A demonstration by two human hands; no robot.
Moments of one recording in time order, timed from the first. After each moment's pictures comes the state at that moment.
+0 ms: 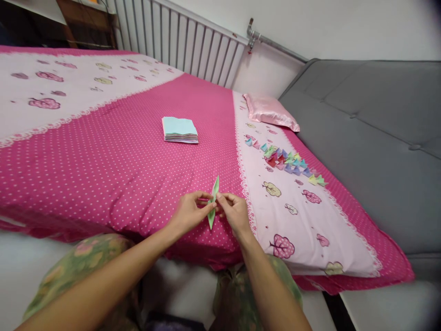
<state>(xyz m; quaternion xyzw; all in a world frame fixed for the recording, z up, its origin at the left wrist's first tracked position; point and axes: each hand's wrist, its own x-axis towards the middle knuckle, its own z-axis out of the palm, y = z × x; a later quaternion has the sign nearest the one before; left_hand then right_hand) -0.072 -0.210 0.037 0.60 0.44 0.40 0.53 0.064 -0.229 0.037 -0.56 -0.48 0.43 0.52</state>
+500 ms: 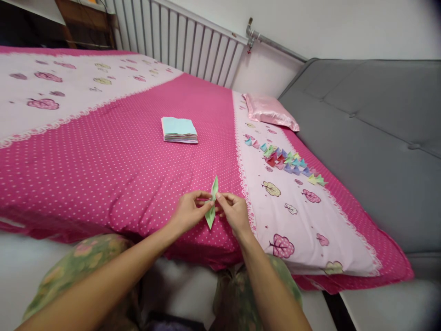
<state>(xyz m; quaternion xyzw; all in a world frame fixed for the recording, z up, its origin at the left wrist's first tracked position) -0.072 -0.209 0.039 0.59 0.45 0.39 0.54 0.065 -0.228 0.037 -0.56 -0.49 0.43 0.52</state>
